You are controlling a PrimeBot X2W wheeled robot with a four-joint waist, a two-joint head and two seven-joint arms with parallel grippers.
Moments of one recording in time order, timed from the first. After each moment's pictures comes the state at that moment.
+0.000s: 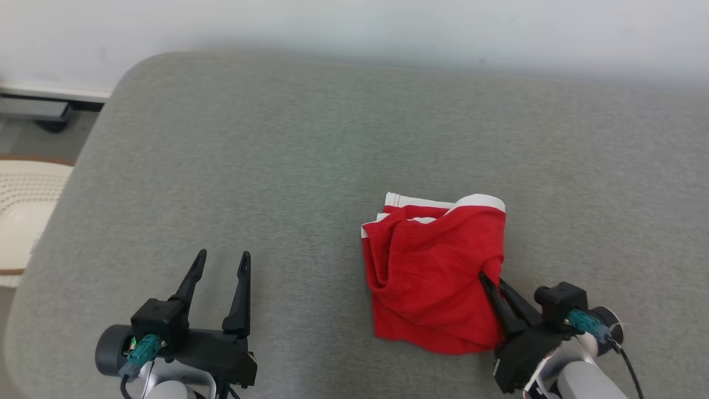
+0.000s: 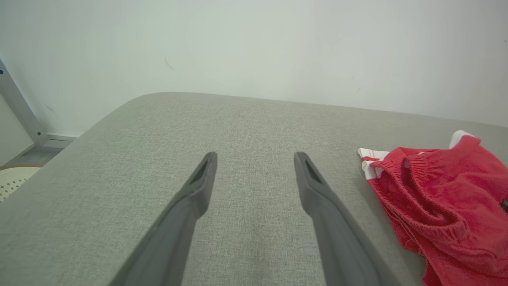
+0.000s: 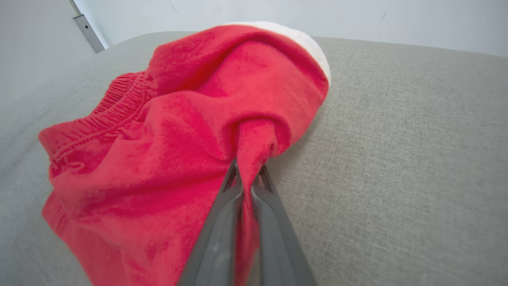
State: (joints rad) left arm -0.26 0.15 -0.40 0.33 -0.29 0.05 -0.26; right arm -0.28 -0.09 0.24 0.58 0.26 0.13 -0.22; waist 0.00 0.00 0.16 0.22
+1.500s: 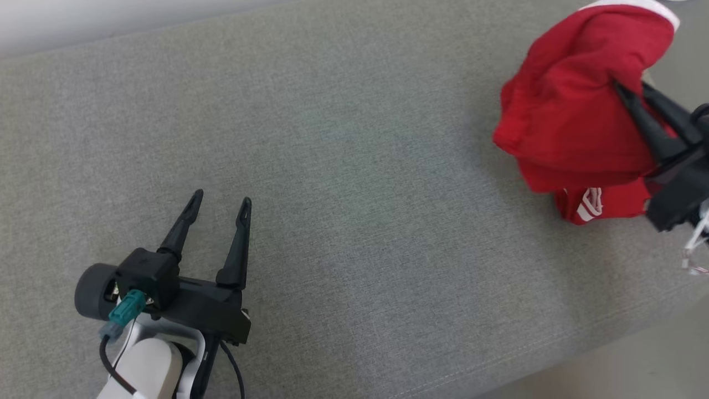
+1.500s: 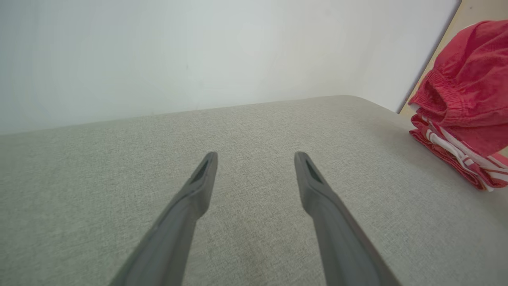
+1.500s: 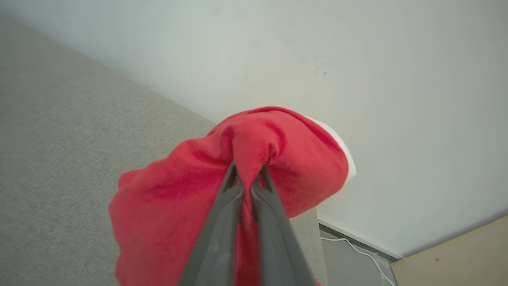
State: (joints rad) left arm -0.35 0.23 -0.43 0.16 -0.27 0.06 -0.17; right arm -0.64 -0.65 0.40 0.24 0.35 0.13 -0.10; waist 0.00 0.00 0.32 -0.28
